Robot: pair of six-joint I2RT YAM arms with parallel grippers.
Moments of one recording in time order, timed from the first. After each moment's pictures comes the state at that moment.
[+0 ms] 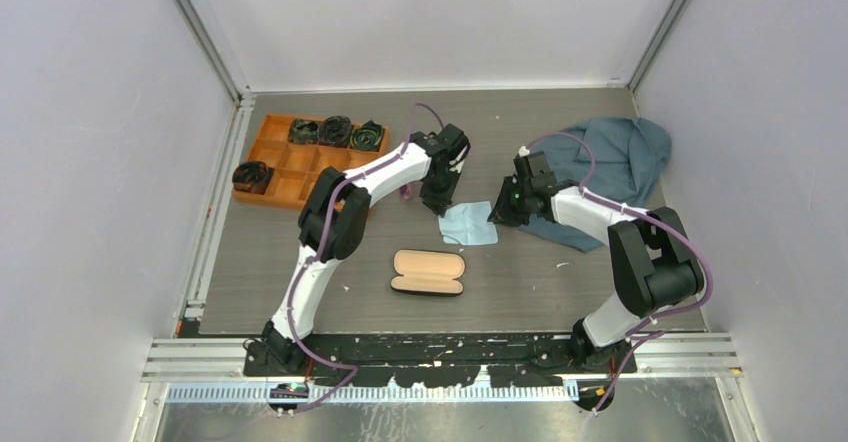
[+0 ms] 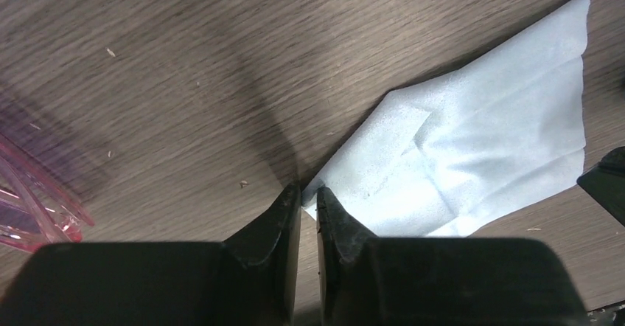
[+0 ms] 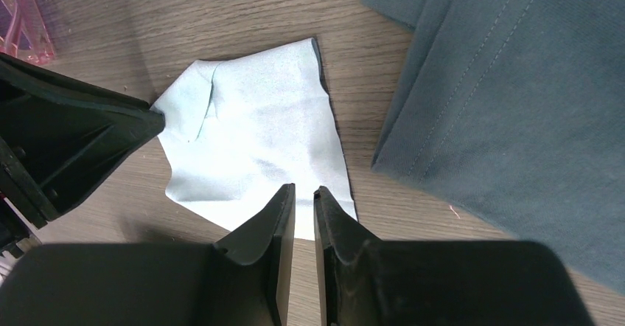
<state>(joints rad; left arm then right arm) -0.70 2.29 1.90 -0.89 0.07 -0.31 0.34 1.59 0.86 -0.25 -0.17 0.63</state>
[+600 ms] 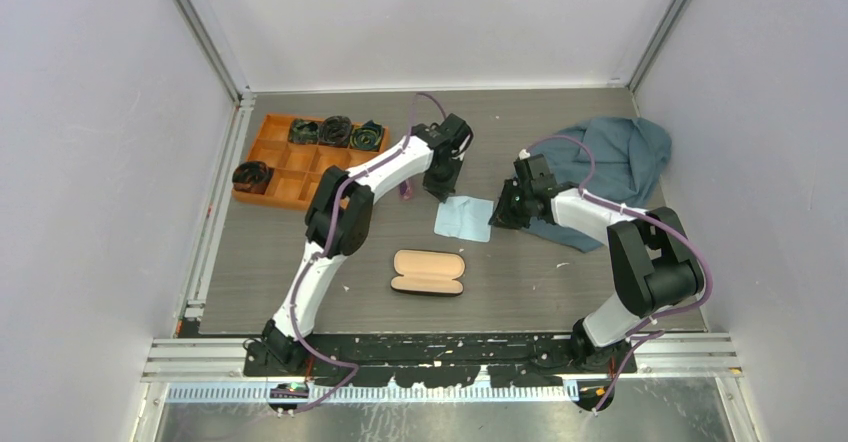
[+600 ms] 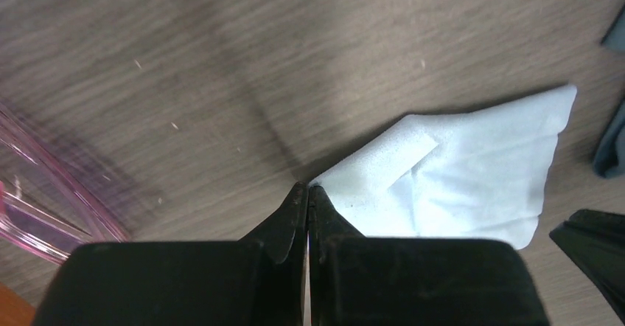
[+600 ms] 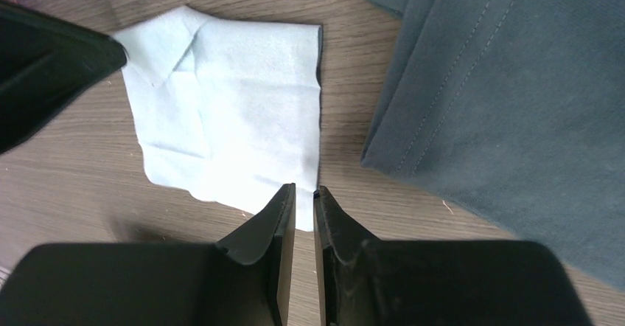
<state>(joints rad) -0.69 2.35 2.03 -0.90 0.01 -0.31 0.34 1.59 0.84 -0.24 -0.17 0.63</state>
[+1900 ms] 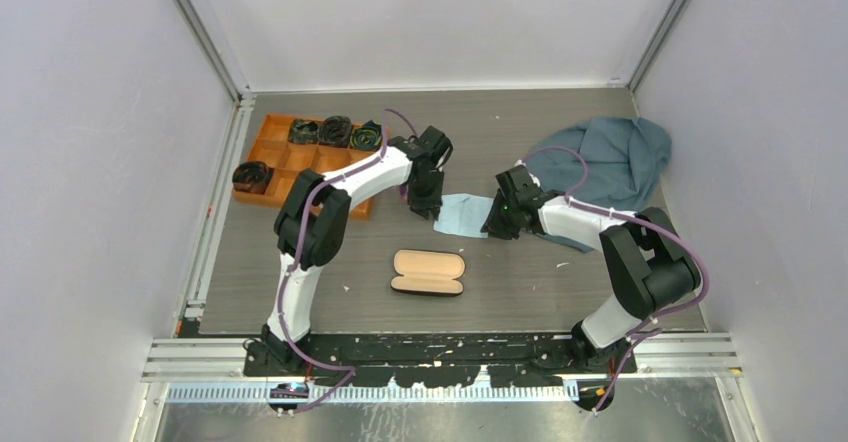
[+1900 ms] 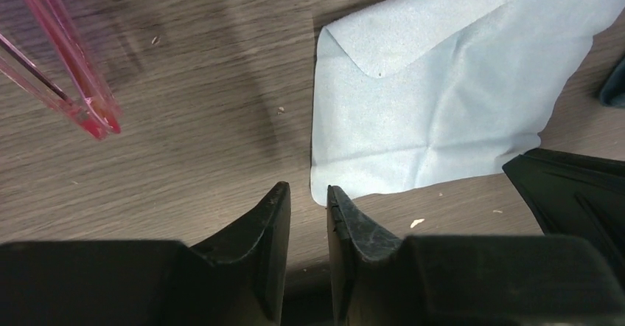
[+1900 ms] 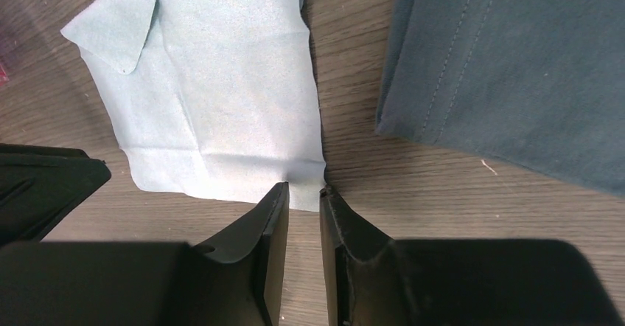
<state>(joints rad) -0.66 2.12 1.67 -0.80 0.09 -0.53 0.45 1.59 0.81 -0.24 -0.01 0.84</state>
